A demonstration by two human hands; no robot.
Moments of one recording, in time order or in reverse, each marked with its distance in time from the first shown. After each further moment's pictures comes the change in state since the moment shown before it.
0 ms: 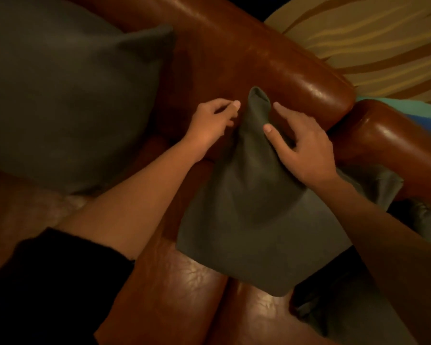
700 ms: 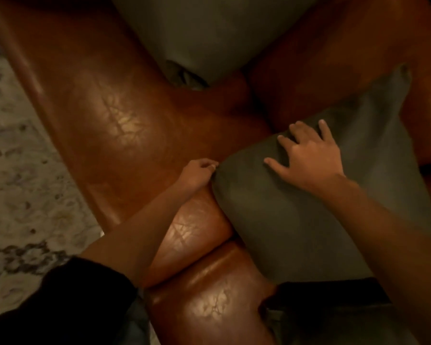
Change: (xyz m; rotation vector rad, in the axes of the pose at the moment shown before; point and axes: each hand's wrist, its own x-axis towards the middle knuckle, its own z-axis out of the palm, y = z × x) left_hand -0.174 -0.231 -0.013 -0.193 0.390 -0.441; right_hand -0.065 -0.056 0.078 -0.737 -0.506 -0.690
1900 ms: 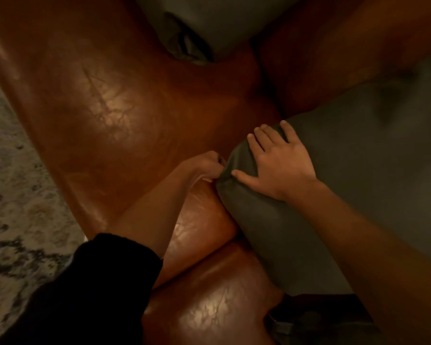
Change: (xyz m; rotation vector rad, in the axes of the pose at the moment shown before) left_hand 0.050 -0.011 0.018 0.358 -0.354 -0.055; right_hand 0.025 -0.063 0.055 -0.164 -0.085 -0.178
